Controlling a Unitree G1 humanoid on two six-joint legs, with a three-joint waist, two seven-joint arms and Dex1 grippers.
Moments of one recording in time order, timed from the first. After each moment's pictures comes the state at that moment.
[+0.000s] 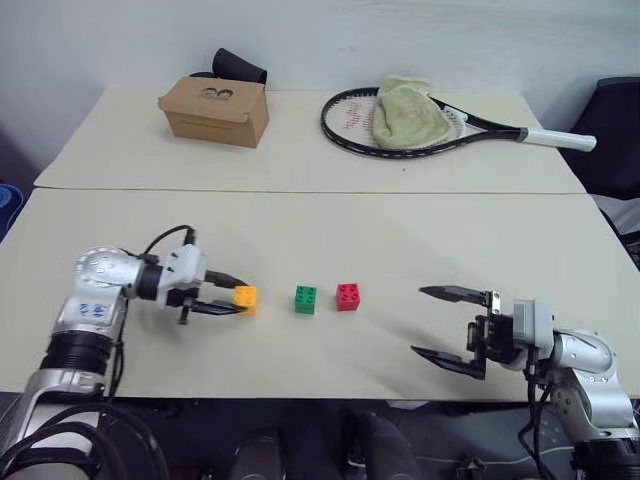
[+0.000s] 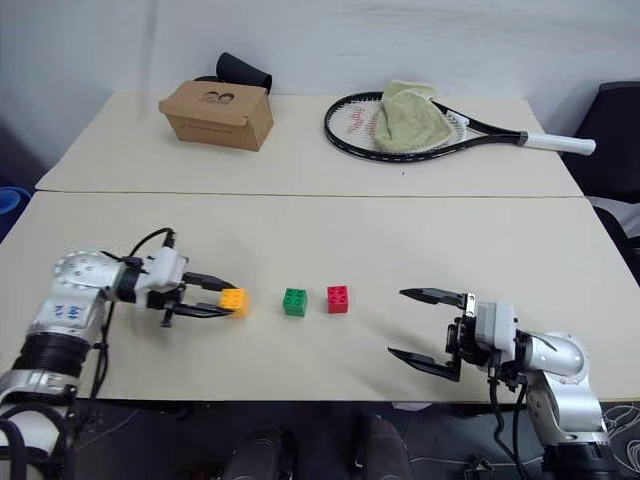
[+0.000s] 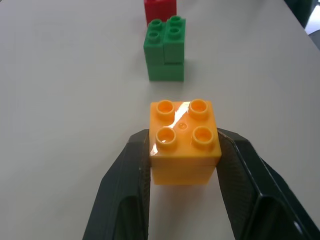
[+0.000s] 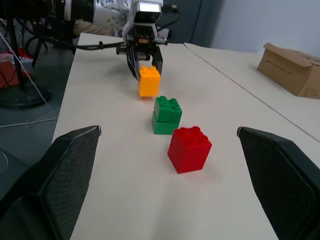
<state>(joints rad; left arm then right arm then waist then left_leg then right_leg) -0.57 0.73 -0.07 0.49 -0.26 -0.22 -1.50 -0.02 -0.62 -0.12 -0.11 0.60 -0.20 1.32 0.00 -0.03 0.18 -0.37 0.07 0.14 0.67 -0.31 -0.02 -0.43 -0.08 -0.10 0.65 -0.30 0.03</state>
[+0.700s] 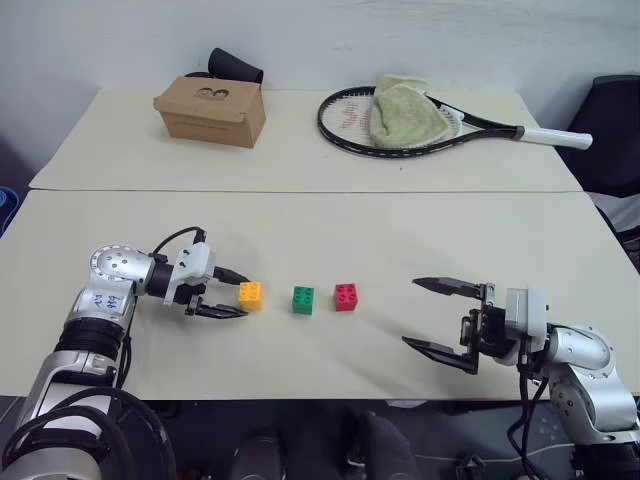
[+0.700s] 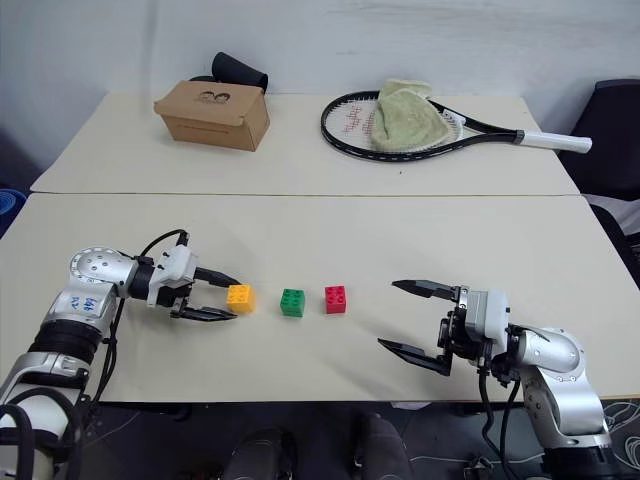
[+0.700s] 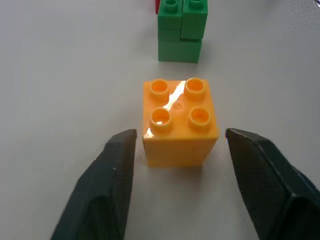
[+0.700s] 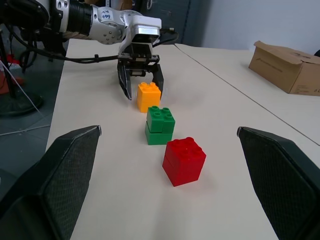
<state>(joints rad) -0.65 0.74 -0.12 0.68 -0.22 -0.24 -1.50 -0.01 -0.62 -0.12 -0.21 0.59 -0.09 1.23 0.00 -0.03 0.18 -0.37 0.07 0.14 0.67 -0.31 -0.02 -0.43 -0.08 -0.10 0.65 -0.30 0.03</state>
